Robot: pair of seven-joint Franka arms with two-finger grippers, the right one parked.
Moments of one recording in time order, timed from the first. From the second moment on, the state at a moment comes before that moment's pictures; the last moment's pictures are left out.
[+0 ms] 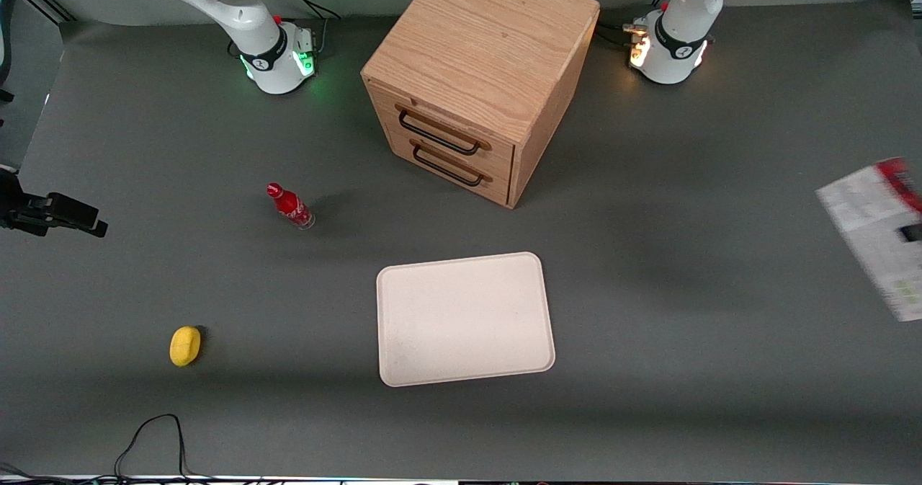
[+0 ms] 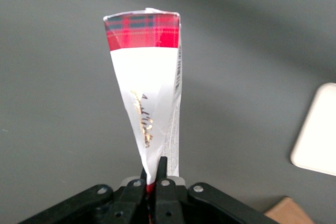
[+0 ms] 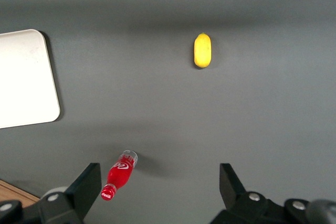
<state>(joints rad) 0.14 0.41 -0.22 -1.04 0.08 1.37 -0.39</state>
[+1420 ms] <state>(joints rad) -0.42 0.66 -0.20 -1.04 0.07 1.67 -0.66</state>
